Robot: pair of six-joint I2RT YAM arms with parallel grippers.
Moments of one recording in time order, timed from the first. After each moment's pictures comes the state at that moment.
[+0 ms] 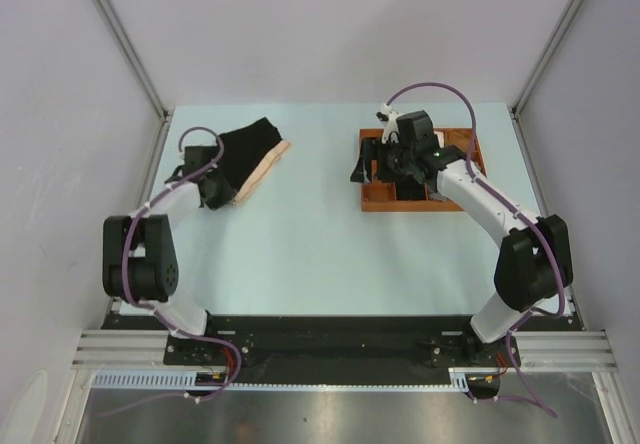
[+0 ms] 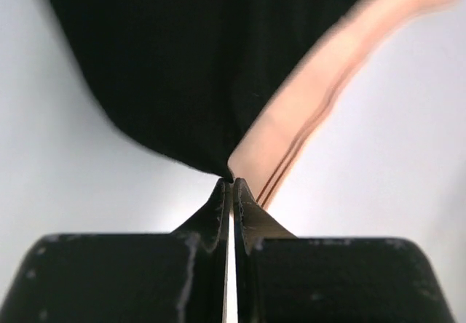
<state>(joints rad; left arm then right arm) 0.06 1.68 1.03 -0.31 0.03 -0.51 0.43 1.61 1.35 -0.43 -0.32 0.31</state>
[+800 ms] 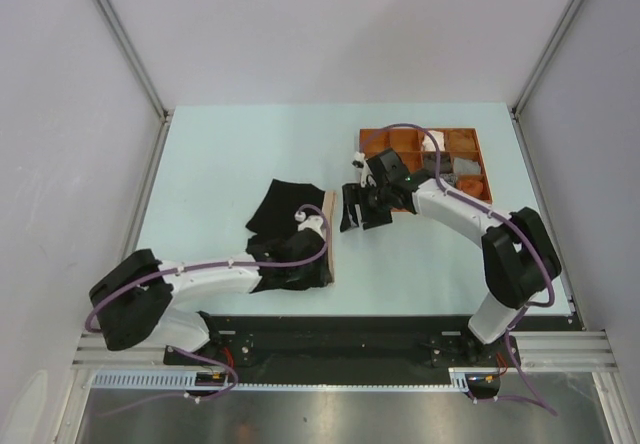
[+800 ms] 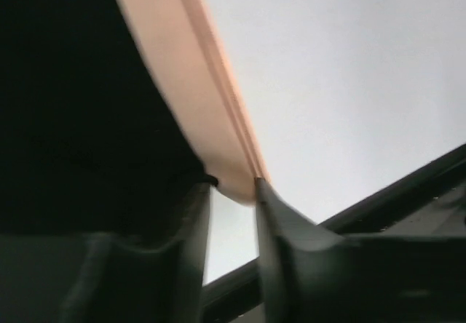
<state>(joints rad) -0.97 1.36 0.62 -0.17 -0.10 -0.79 0.58 1.68 1.21 -0.51 -0.33 0.38</state>
